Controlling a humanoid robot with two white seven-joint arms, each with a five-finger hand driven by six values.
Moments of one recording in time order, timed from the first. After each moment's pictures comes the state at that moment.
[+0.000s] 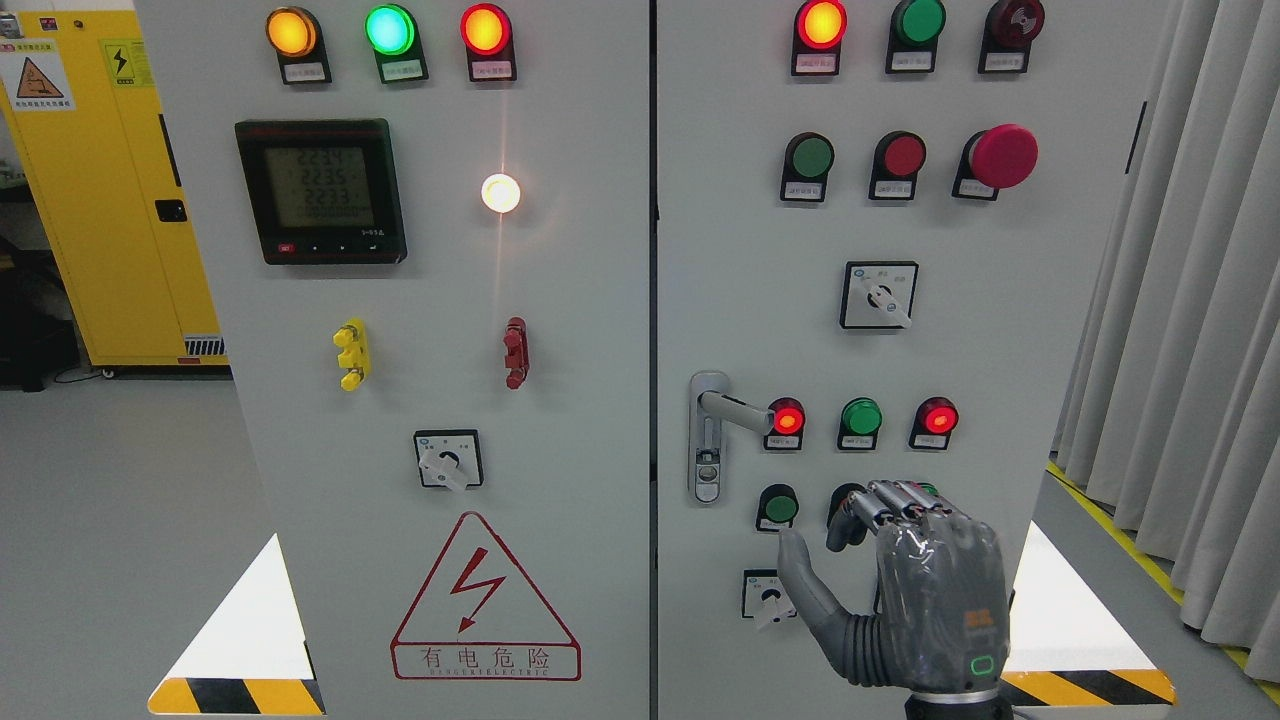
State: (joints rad) left arm -0.04 -0.11 -0.09 -0.04 0.15 -0.05 -0.03; right arm -0.22 0.14 0.01 -1.92 1.25 -0.18 -0.23
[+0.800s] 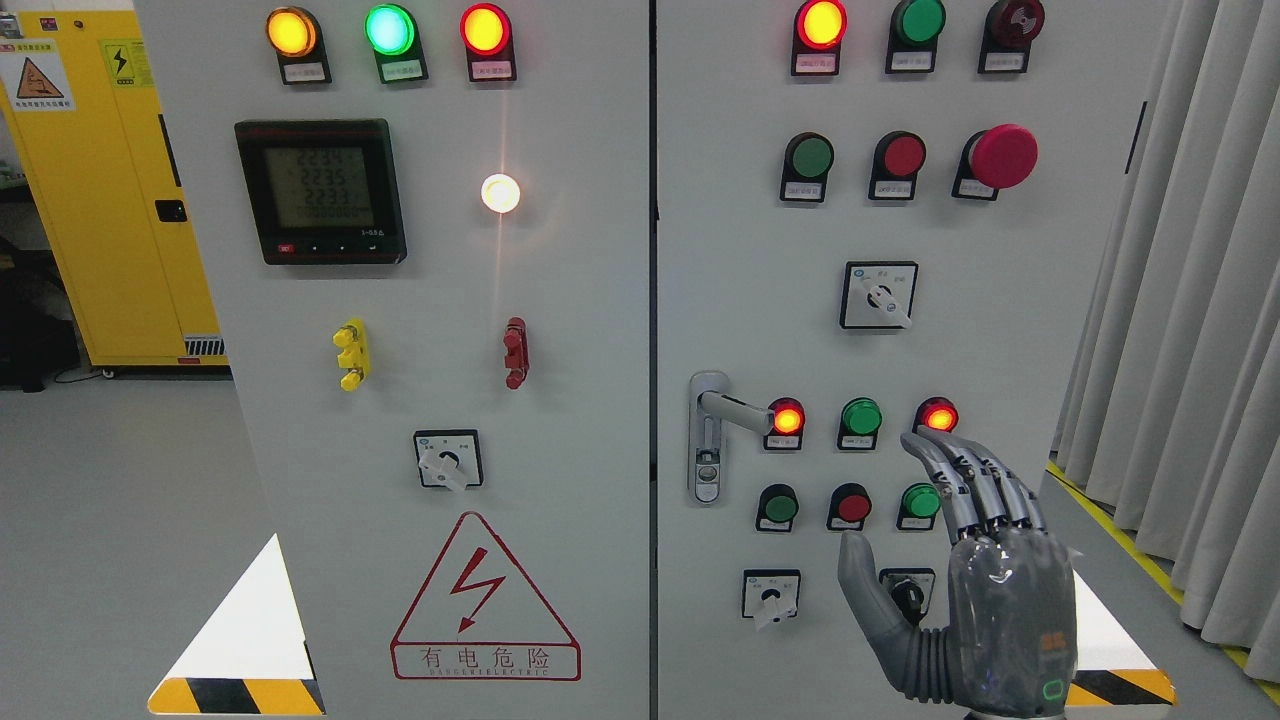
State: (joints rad) left arm -0.04 -0.11 -0.09 -0.04 0.15 -0.05 -0.03; right arm -0.19 0.14 -0.04 -1.96 1.17 -0.23 -0.25
